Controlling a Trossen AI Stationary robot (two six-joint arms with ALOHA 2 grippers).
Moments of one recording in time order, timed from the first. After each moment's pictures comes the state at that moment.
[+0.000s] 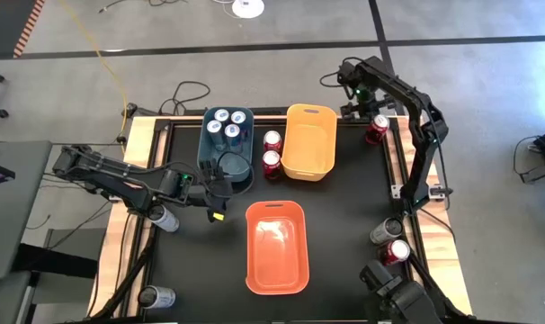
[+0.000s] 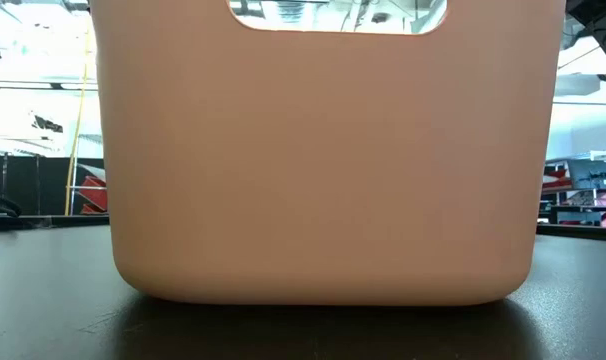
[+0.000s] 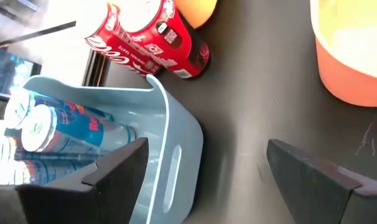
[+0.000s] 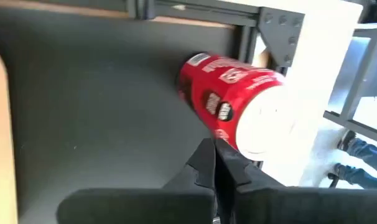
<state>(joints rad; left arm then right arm) -0.19 1.23 0.96 -0.71 -0.61 -0.04 -1.01 1.90 1.71 -1.57 0.30 0.51</state>
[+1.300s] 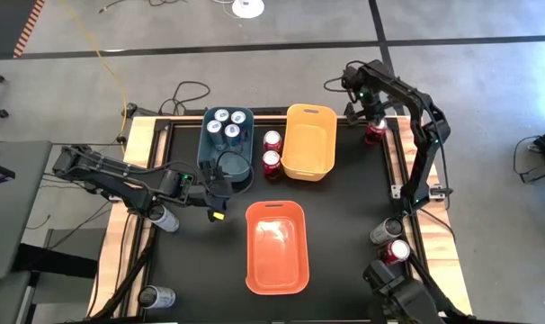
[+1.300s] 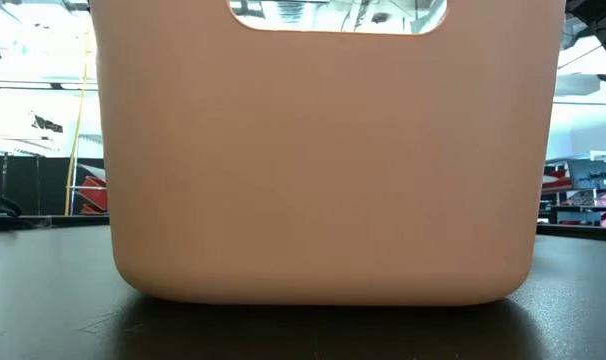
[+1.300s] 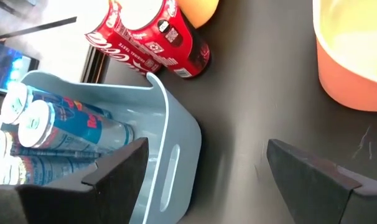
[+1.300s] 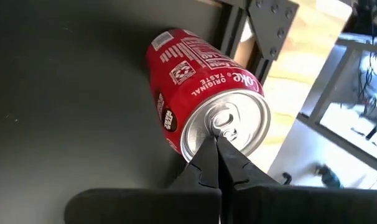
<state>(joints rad) -0.19 1.23 0.96 -0.71 -0.61 -0.07 -1.04 1.89 1.63 -1.55 0.30 0.34</state>
